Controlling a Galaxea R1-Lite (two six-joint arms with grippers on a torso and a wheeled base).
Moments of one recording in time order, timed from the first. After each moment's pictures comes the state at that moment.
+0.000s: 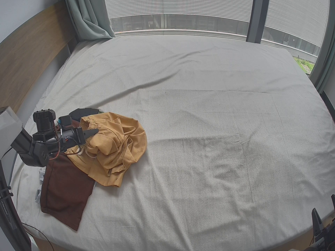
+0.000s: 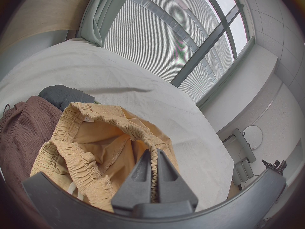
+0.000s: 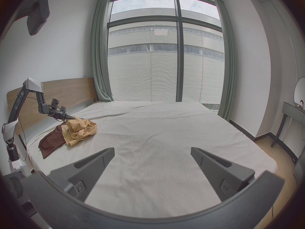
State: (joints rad) left arm 0.10 2.12 -0.93 -0.85 -0.73 -0.24; right arm 0.00 0.02 -0.02 0.00 0.03 -0.02
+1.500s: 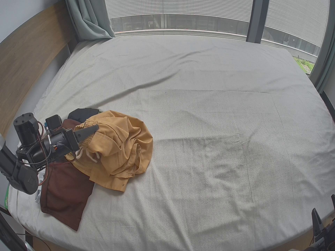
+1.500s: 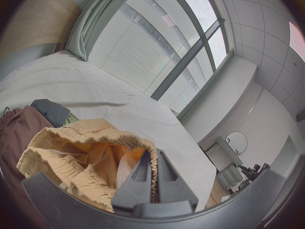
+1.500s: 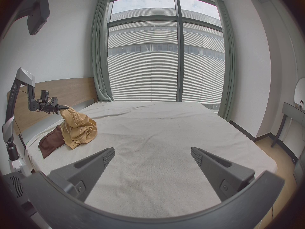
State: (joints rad) left arm 0.00 1.84 -0.52 -1.26 -0.74 -0.44; right arm 0.00 0.02 -0.02 0.00 0.03 -0.02
